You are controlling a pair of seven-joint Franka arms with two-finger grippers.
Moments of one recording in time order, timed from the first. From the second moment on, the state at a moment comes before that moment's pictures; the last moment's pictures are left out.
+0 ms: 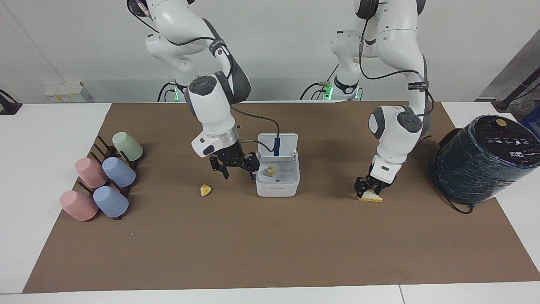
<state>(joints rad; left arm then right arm) -0.21 0.34 0.06 -1.99 -0.11 2.50 -0.22 0.19 0.28 0.19 -1.85 0.05 2.40 0.52</state>
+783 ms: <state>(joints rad) -0.22 0.35 0.05 -2.01 -0.11 2.54 -0.22 -0.01 0.27 0.19 -2.24 0.05 2.87 -0.03</state>
